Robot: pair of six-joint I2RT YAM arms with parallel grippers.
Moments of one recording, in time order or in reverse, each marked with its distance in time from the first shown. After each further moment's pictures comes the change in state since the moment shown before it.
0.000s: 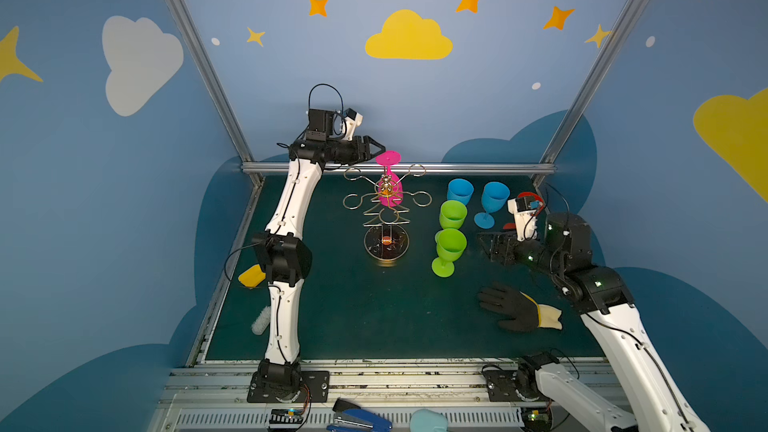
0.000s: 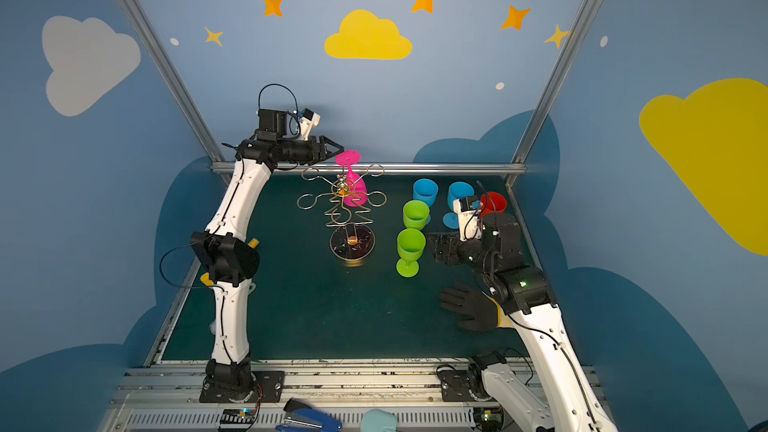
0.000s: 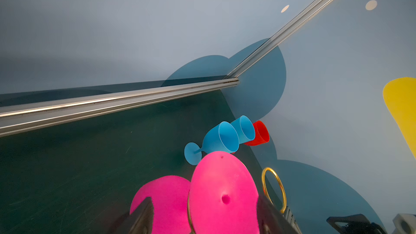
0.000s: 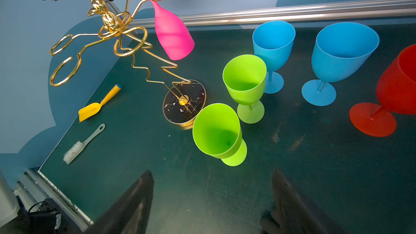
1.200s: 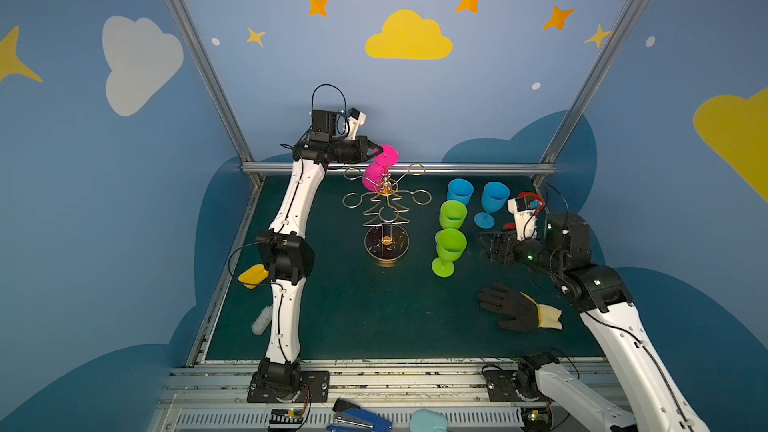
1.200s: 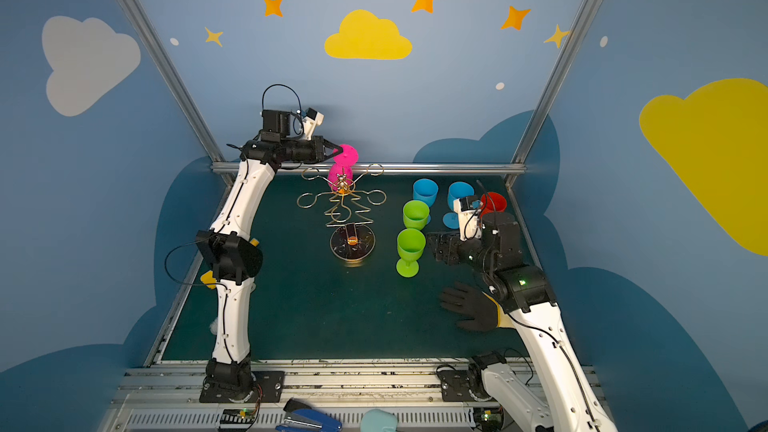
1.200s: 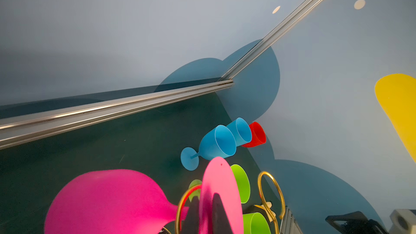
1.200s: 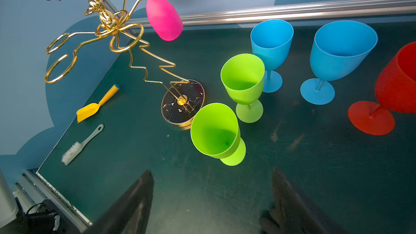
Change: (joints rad) left arm 0.000 0.040 0.033 0.053 0.048 -0.035; right arm -0.006 0.008 0.000 0.000 0.000 0.000
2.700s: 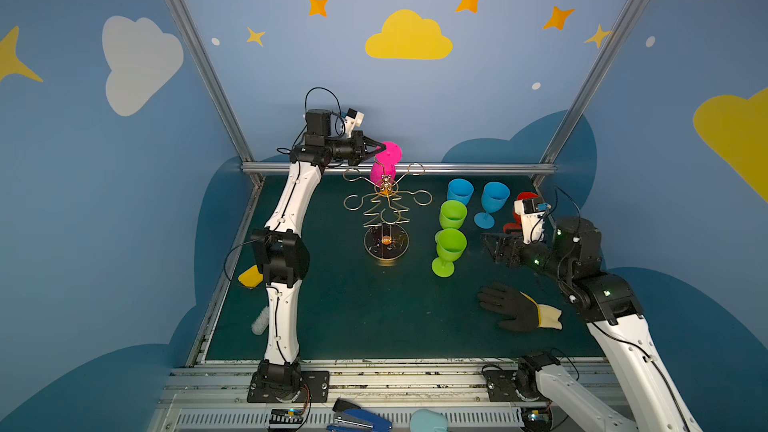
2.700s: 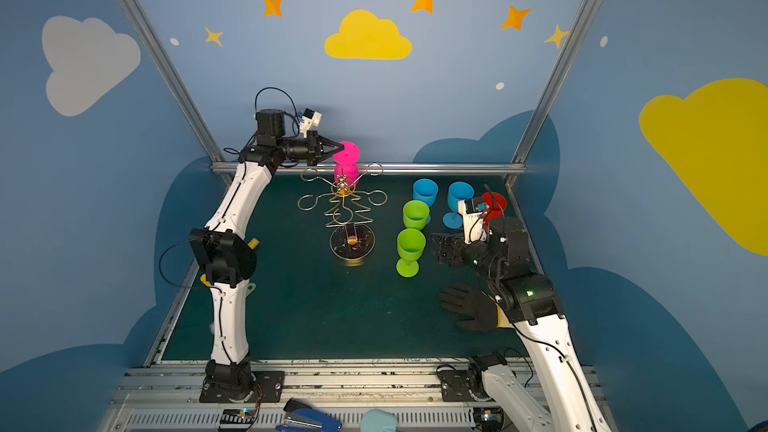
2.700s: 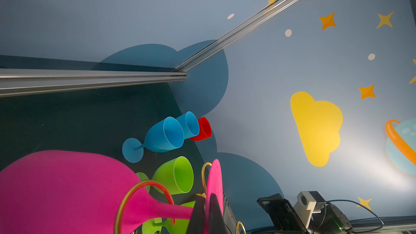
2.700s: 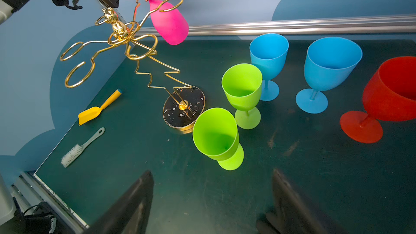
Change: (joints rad) left arm 0.028 -0.070 -0.174 0.253 0.266 -0.331; right arm -0.010 -0.062 0.000 -0.002 -0.001 -0.021
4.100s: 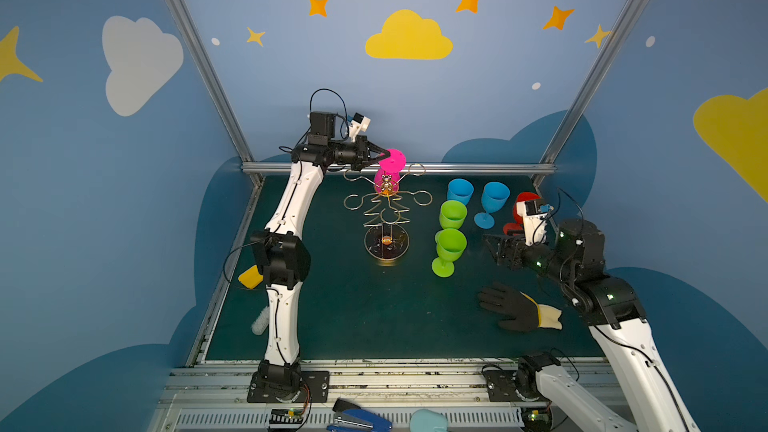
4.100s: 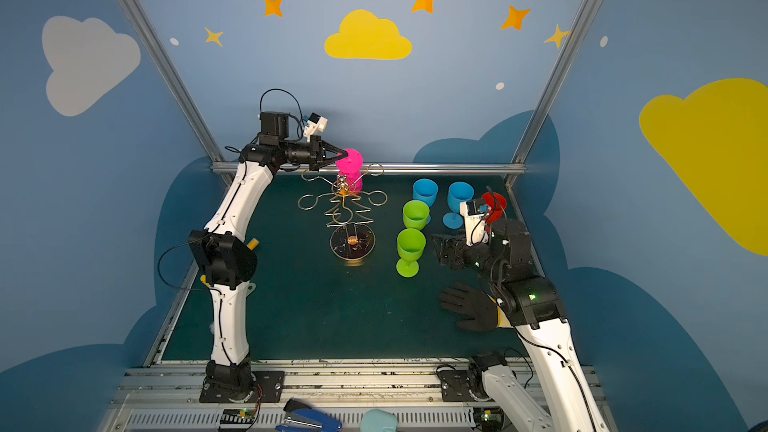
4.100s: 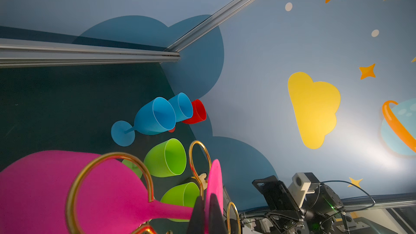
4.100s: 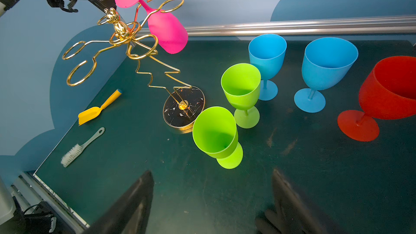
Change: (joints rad) left arm -0.029 -0.019 0.000 -0.126 0.053 0.082; right arm -0.005 -0.014 0.000 -0.014 0.000 -0.001
